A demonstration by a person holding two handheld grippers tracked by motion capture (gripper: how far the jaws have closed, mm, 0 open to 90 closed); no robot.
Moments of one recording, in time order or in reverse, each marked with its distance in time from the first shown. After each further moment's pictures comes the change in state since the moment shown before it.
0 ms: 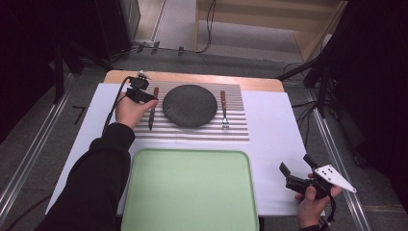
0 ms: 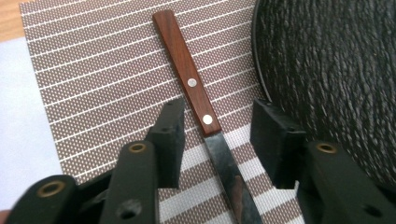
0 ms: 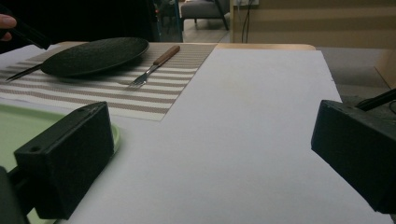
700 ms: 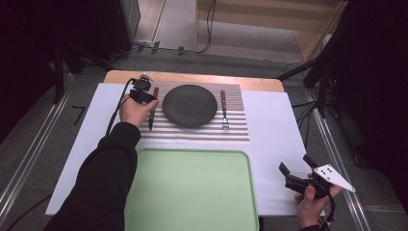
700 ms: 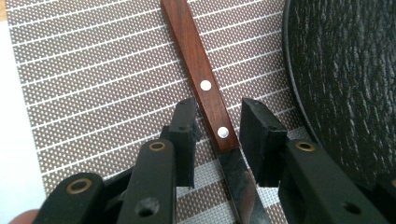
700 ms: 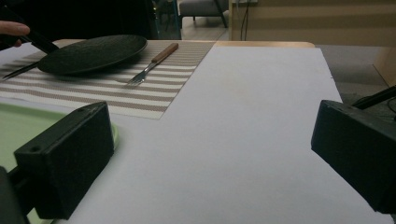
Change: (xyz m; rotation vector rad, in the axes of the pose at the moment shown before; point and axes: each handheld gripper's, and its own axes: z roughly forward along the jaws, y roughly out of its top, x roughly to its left) left arm 0.002 0.001 0.025 0.028 0.032 -0.032; right arm 0.001 0.000 0.001 0.010 -0.007 -0.001
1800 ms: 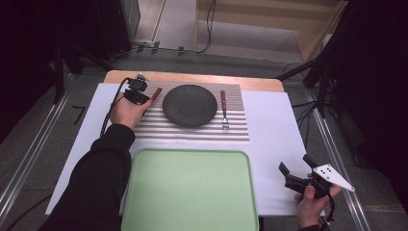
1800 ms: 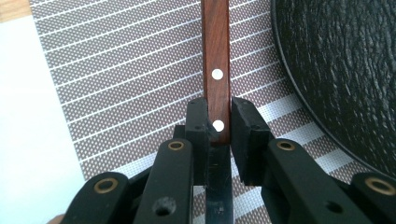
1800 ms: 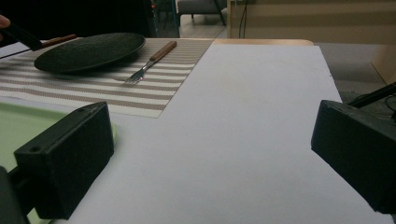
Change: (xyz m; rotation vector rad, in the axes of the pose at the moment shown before) left arm 0.005 -0.009 -0.027 0.013 -0.003 0.051; right arm 0.000 0.000 0.001 0.008 -0.008 0.004
